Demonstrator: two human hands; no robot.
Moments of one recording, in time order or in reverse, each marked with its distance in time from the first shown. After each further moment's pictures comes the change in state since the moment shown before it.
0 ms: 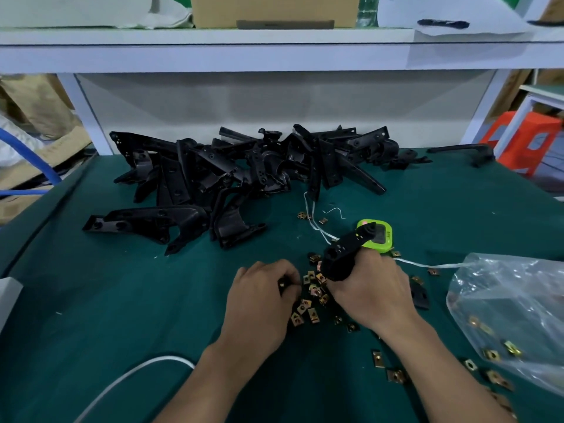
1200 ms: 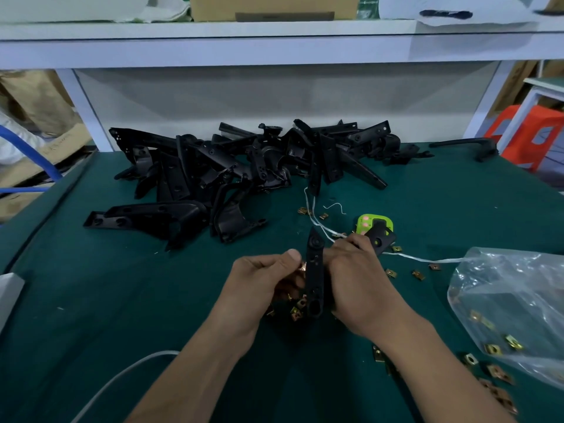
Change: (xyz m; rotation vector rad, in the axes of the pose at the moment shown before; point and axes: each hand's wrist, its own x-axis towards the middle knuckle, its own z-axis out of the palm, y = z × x) left_hand 0.006 0.010 -0.021 -1.069 -0.224 -0.466; right_hand -0.004 -0.021 -0.008 -0.179 -0.096 -0.597
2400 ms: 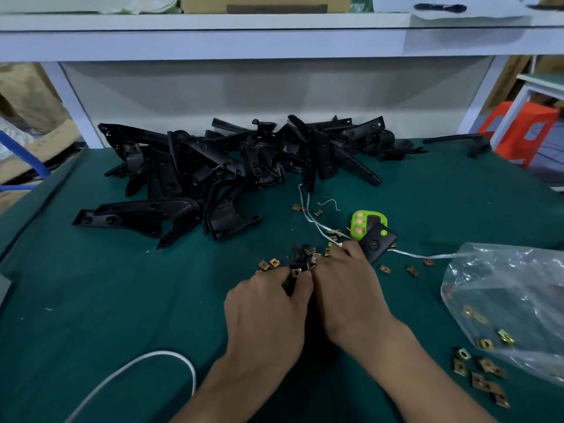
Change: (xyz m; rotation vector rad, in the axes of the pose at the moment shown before) left_hand -0.025 -0.013 0.033 0.991 0.388 0.326; right_hand -0.003 -0.018 0.004 -0.376 -0.261 0.073
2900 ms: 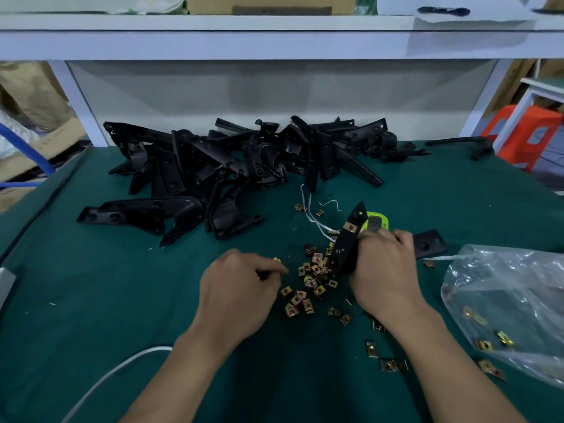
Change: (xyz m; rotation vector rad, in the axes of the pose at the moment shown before) left_hand 0.032 -0.041 -0.017 0.001 -0.117 0.046; right_hand 0.002 0.045 0.014 0.209 0.216 0.393
